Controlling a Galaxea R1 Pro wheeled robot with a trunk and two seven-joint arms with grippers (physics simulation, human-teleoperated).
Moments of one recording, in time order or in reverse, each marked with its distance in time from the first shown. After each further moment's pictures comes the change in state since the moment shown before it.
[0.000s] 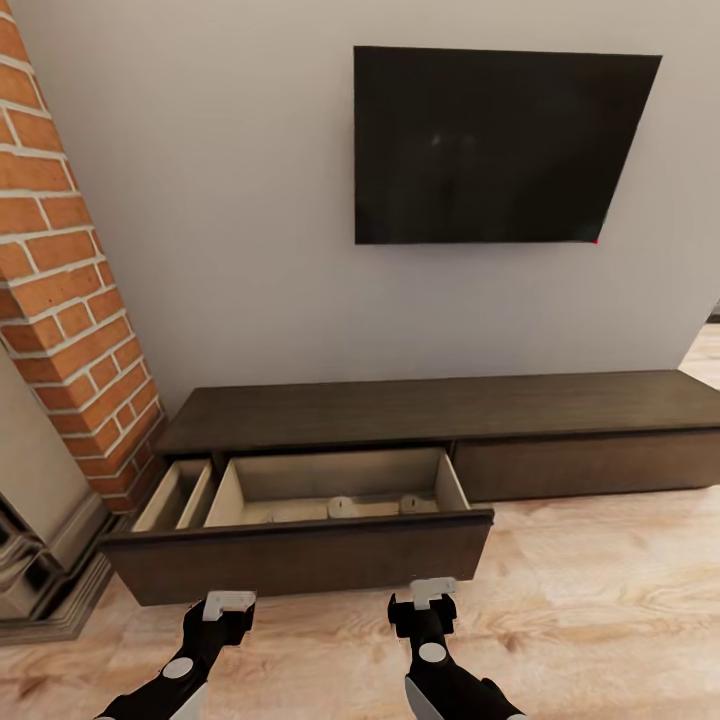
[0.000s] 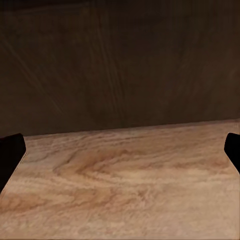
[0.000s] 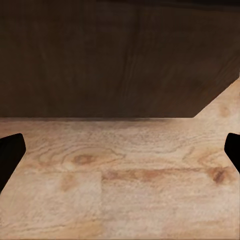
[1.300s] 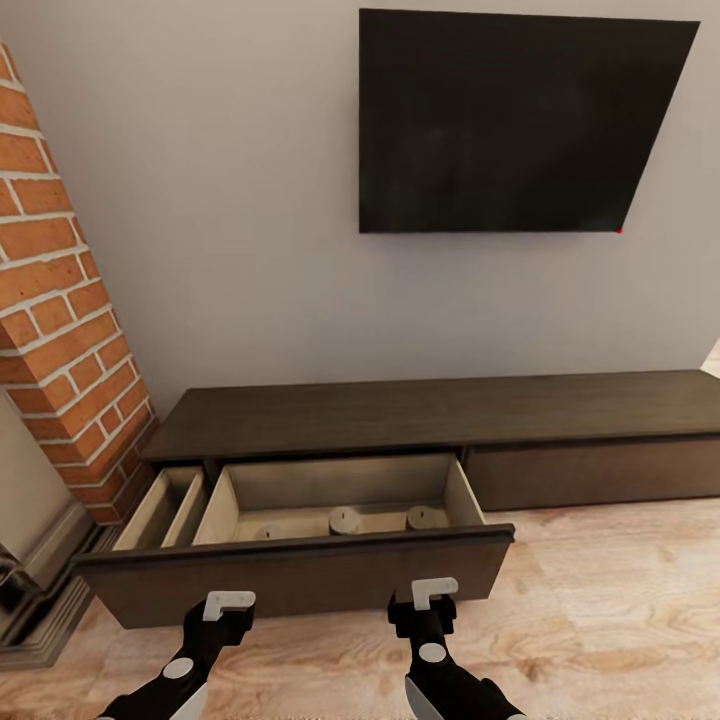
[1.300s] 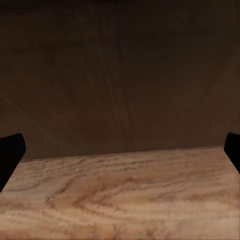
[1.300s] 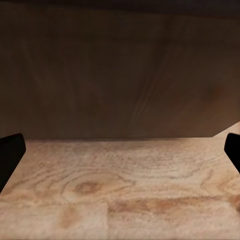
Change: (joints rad) left arm 0.000 -0.001 0.000 0.000 0.000 0.000 0.001; right arm 0.000 0.000 0.000 0.001 -0.001 0.000 0.001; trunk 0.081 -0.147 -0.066
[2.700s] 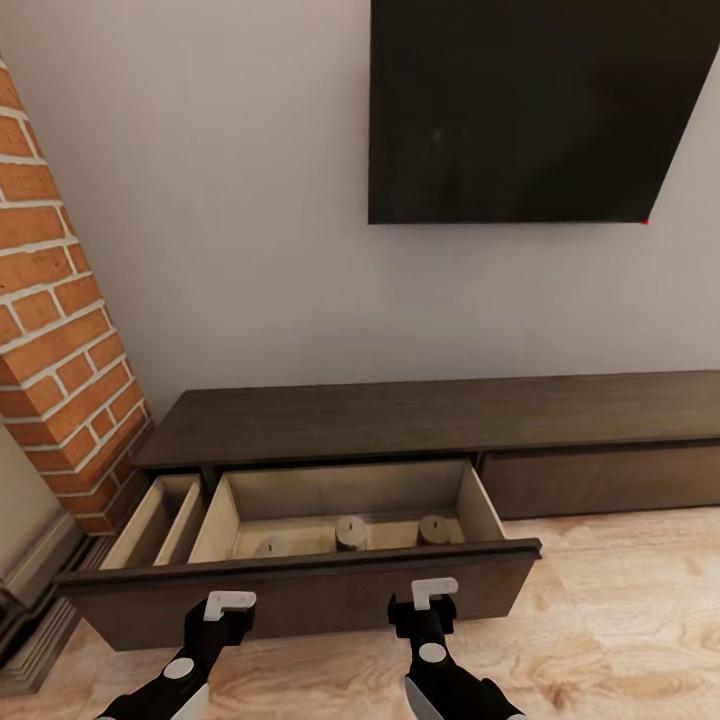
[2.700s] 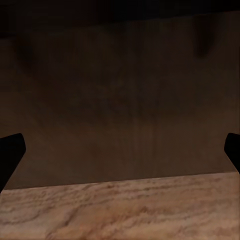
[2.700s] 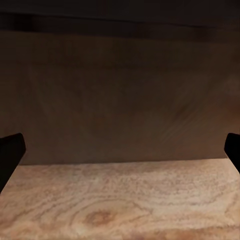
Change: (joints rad) left arm 0.000 -0.001 -0.003 0.000 -0.008 -0.001 -0.001; right arm 0.000 0.000 0.000 0.000 -0.001 0.000 0.000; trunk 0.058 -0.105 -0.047
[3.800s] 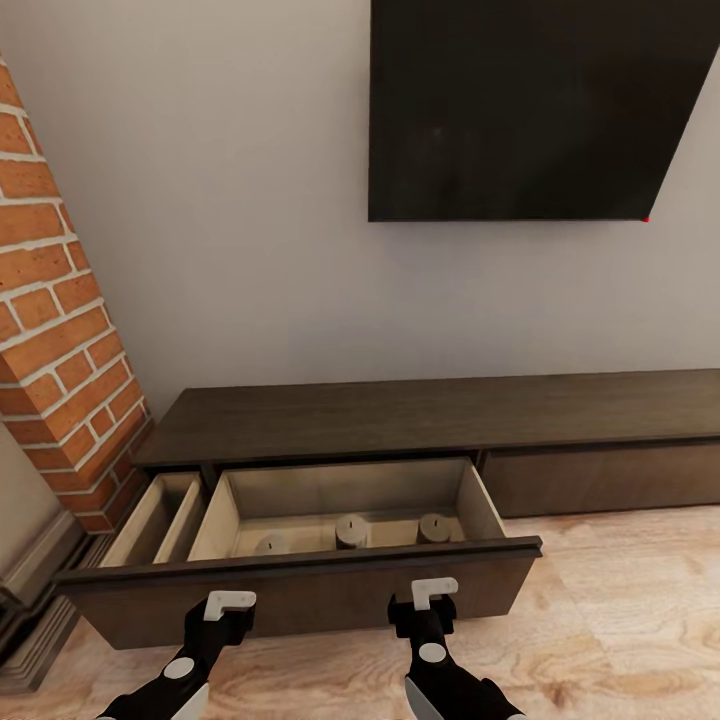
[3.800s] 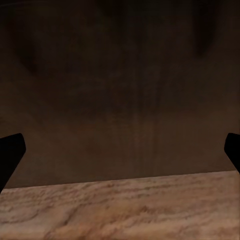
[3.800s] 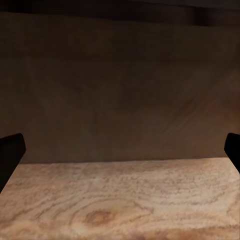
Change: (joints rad) left arm 0.000 0.000 0.000 -0.002 0.000 0.002 0.002; right arm 0.000 0.000 0.000 0.000 0.001 0.000 0.000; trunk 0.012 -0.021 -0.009
